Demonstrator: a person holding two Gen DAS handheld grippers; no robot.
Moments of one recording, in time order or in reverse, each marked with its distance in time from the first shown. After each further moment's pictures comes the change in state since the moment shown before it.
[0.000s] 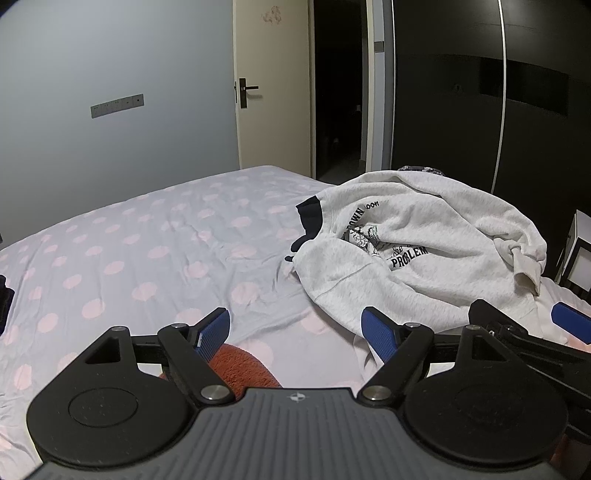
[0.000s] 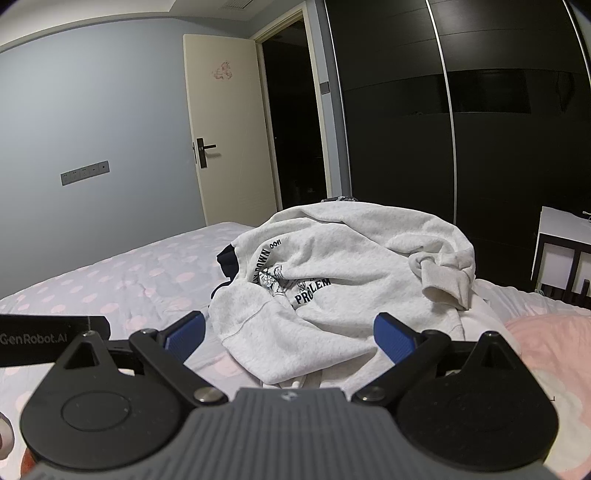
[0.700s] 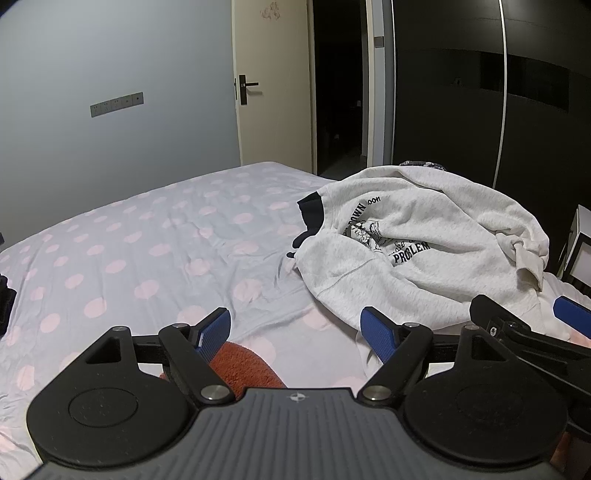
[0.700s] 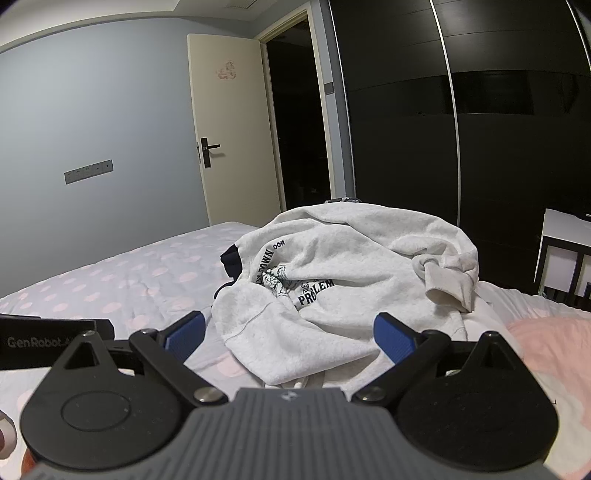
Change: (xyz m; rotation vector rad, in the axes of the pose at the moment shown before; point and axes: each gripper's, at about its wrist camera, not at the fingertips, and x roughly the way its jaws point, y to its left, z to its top) left arm 0.003 -0.001 0.002 0.006 0.014 0.013; right arm 0.000 0.002 0.002 -0.008 -0.002 0.011
